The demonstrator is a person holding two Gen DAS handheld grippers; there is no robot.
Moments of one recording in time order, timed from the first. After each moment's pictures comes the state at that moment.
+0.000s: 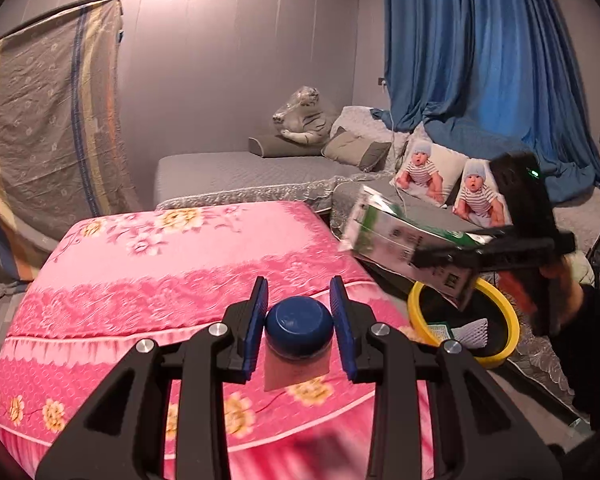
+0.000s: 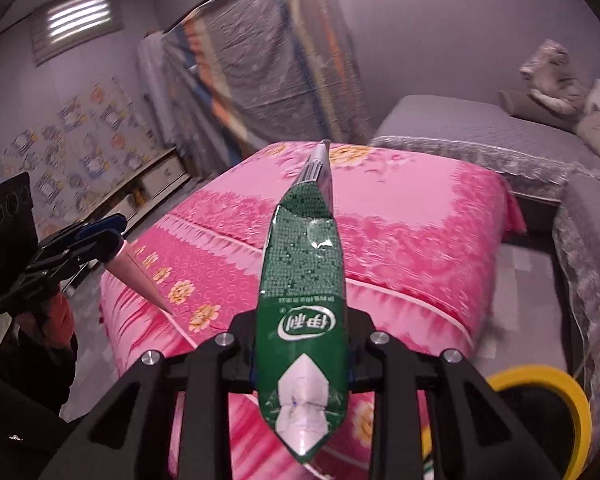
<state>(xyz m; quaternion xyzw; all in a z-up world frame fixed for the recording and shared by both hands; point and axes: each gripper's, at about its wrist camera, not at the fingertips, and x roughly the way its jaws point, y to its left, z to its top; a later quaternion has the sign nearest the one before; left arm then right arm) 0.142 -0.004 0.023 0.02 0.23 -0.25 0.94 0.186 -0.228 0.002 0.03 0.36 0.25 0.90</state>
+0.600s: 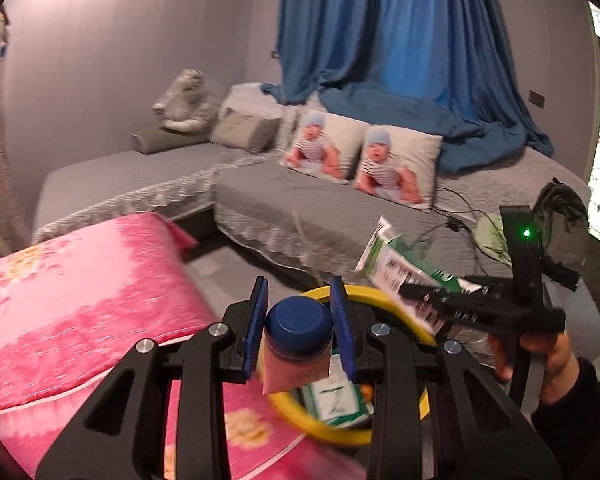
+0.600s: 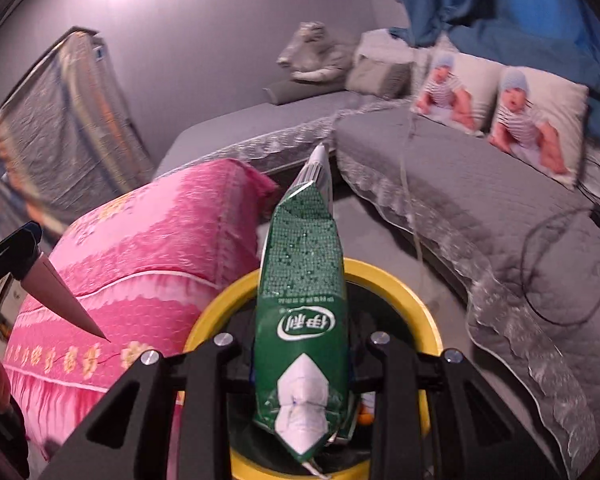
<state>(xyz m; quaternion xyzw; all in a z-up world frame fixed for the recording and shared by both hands) 0.175 -0.248 0.011 0.06 0.25 -0.42 0.87 0.094 -0.416 -0.049 0.16 0.35 -0.10 0.92</state>
